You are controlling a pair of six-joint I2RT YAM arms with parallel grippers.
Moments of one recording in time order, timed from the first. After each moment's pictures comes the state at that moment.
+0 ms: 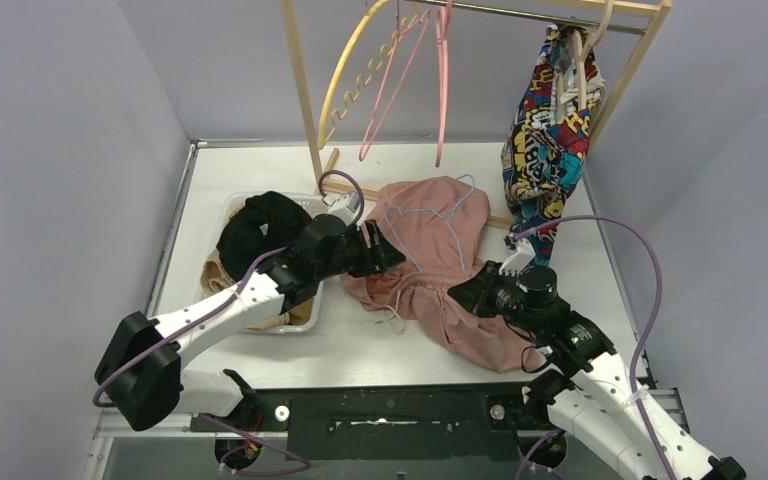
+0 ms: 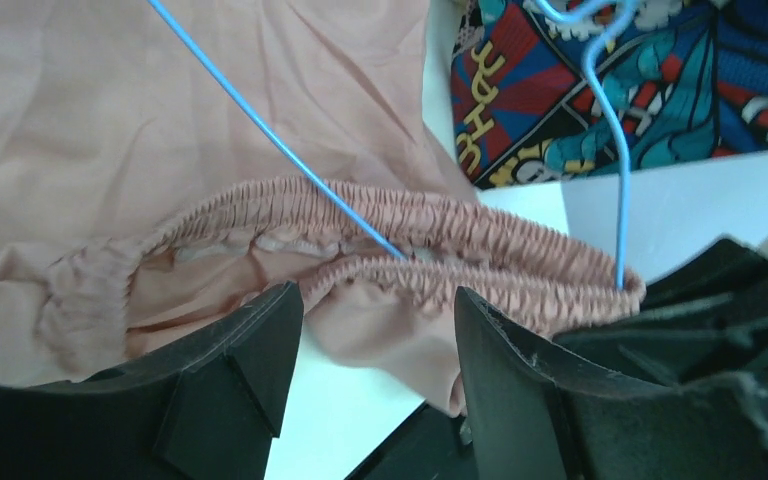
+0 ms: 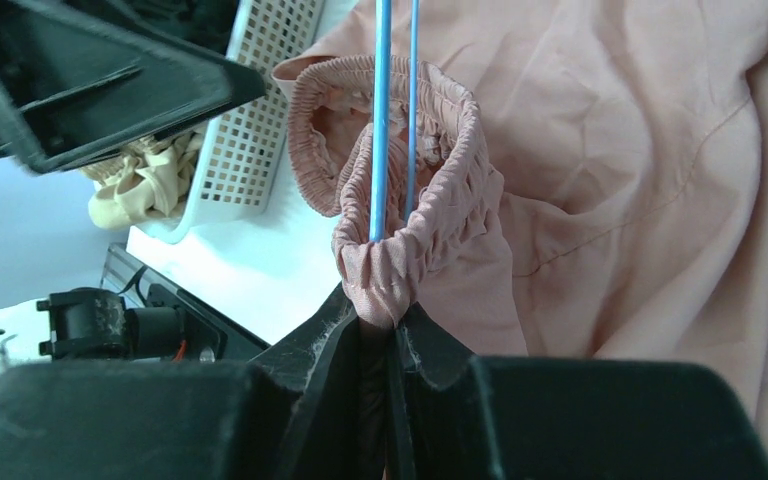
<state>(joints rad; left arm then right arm) -0.75 1.29 0.86 -0.03 0.11 -0.83 0.53 0.61 0.55 -0.40 -0.17 0.69</state>
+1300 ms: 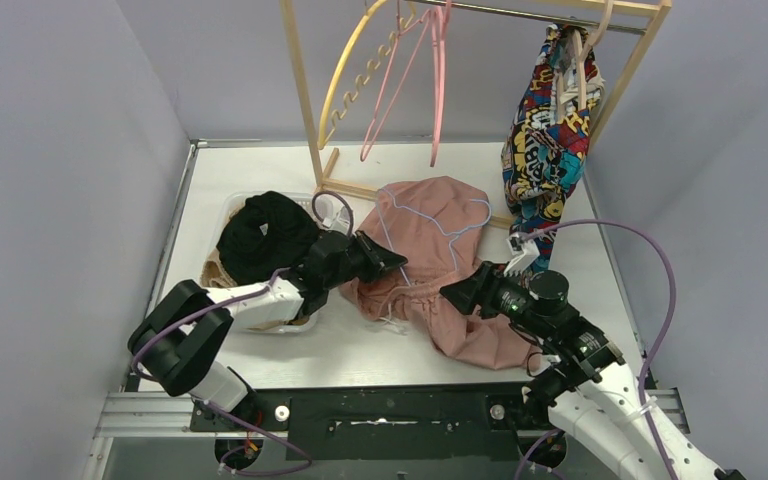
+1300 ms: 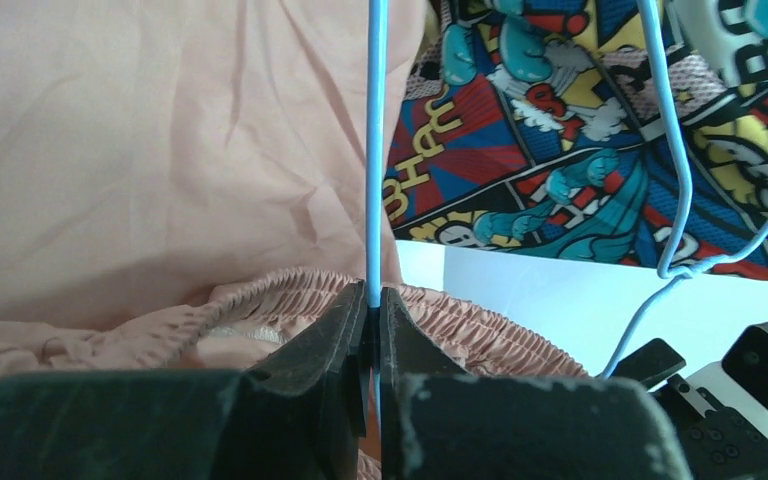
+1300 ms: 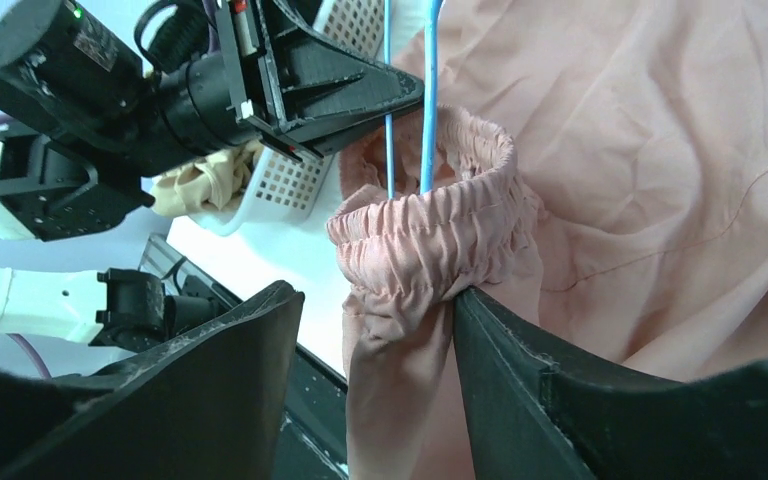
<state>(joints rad) -0.73 1.53 0.69 0.49 0.14 -1.29 0.54 0.54 0.55 -0.36 -0.23 0.68</state>
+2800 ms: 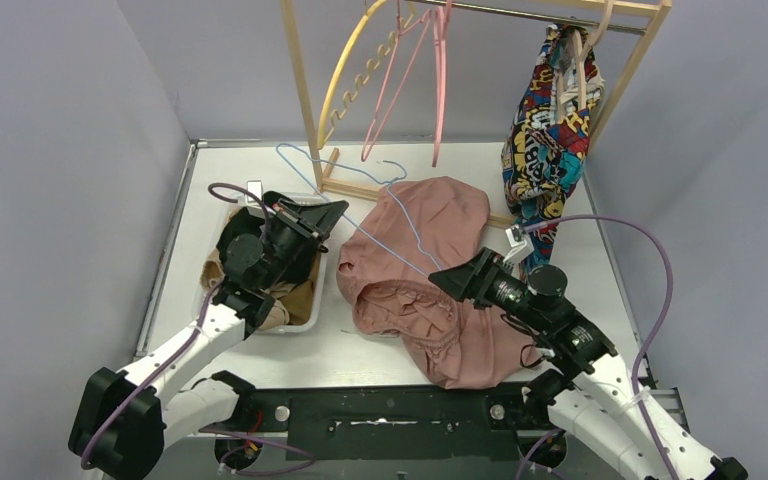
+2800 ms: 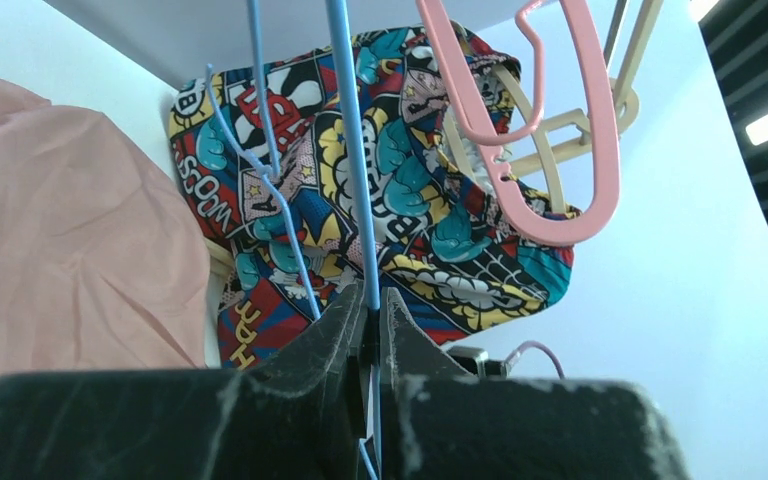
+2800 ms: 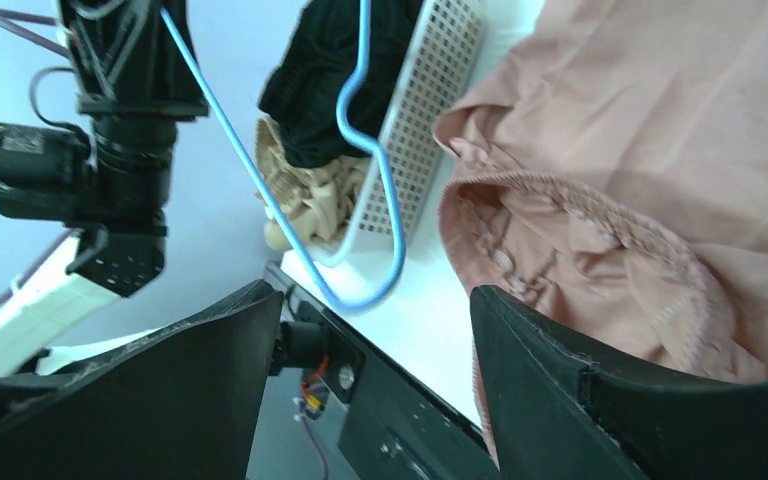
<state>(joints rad) -0.48 1.06 0.55 0.70 0.09 -1.31 0.56 0.58 0.56 -0.23 -0.27 0.89</state>
